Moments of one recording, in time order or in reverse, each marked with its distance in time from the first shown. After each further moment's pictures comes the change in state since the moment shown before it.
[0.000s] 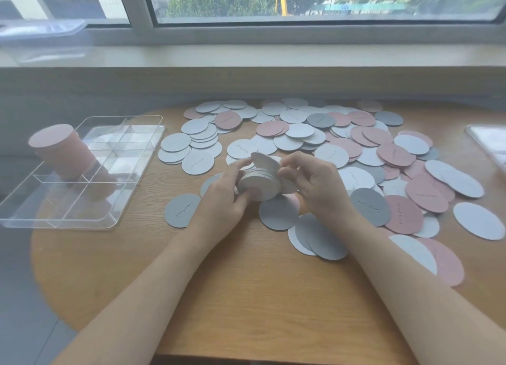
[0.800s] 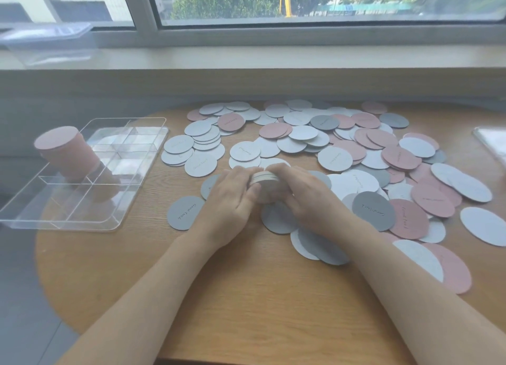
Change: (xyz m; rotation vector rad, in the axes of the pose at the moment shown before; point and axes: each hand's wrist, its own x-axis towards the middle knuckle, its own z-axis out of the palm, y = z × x) left_hand 0.000 -0.002 0.000 0.088 -0.052 0.044; right_hand -0.003 0.006 0.011 -0.275 -0.274 -0.191
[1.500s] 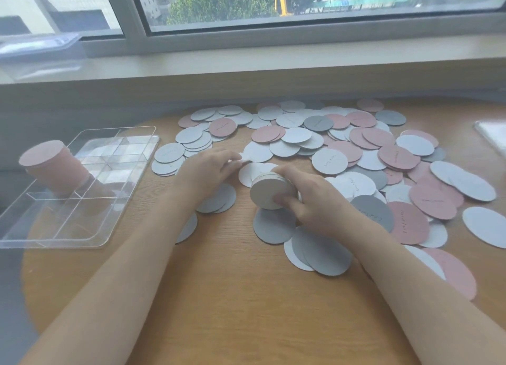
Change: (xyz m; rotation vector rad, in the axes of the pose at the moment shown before) left_hand 0.080 -0.040 -0.026 0.393 -0.065 0.008; right_hand -0.003 0.016 -0.018 0.067 -0.044 0.118
